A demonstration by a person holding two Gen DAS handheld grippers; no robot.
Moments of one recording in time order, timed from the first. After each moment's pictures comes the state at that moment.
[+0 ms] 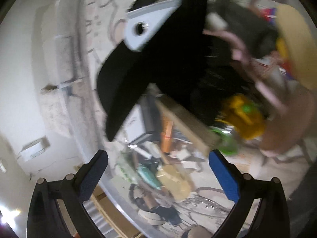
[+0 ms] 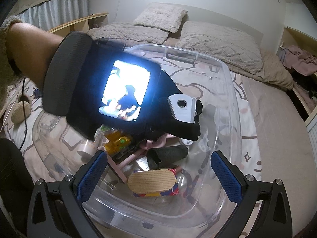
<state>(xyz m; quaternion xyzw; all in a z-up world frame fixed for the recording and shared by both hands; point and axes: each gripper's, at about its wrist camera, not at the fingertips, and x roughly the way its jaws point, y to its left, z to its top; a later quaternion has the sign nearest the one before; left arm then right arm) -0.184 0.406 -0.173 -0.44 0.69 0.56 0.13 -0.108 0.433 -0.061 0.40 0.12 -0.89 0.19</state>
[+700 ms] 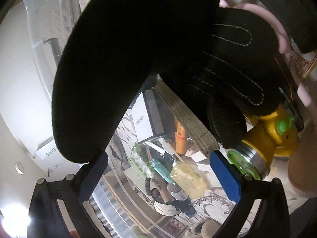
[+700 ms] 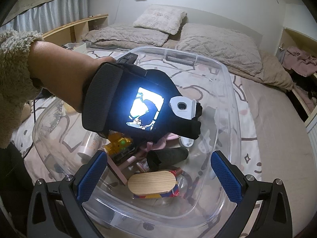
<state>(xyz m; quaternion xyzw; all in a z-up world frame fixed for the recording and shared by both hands) -0.225 0.408 -0.215 -0.42 0.74 0.52 0.04 -0.108 0.434 -0.062 0.39 0.12 -0.89 0.19</state>
